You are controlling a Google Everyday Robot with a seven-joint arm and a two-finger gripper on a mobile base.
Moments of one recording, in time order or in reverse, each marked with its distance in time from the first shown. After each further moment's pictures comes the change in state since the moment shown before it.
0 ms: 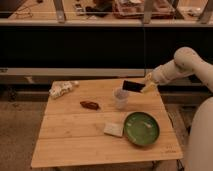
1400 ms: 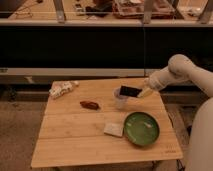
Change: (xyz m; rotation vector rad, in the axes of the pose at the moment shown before) arm 0.002 0.012 0.031 -0.006 0.023 -0.008
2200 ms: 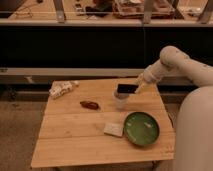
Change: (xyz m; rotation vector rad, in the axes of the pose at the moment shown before) arm -0.026 -0.022 -0.003 -0.033 0.114 -0.091
